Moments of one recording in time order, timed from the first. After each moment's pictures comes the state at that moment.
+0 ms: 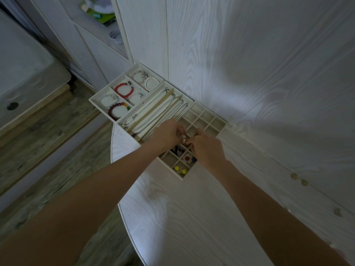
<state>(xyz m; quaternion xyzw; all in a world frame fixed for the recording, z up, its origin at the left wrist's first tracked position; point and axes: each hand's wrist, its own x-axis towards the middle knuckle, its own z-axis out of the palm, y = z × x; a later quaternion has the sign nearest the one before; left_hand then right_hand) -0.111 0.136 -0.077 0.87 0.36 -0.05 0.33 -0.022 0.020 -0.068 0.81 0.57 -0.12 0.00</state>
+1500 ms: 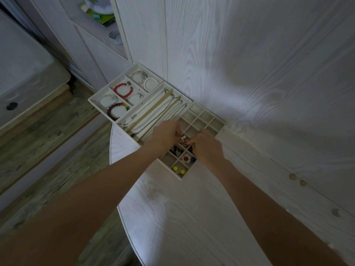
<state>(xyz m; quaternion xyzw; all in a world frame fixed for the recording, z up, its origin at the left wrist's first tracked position) -0.109 0.136 -0.079 0.87 0.38 -0.04 0.32 -0.017 0.021 -0.071 0.84 0.50 -0.20 -0.05</state>
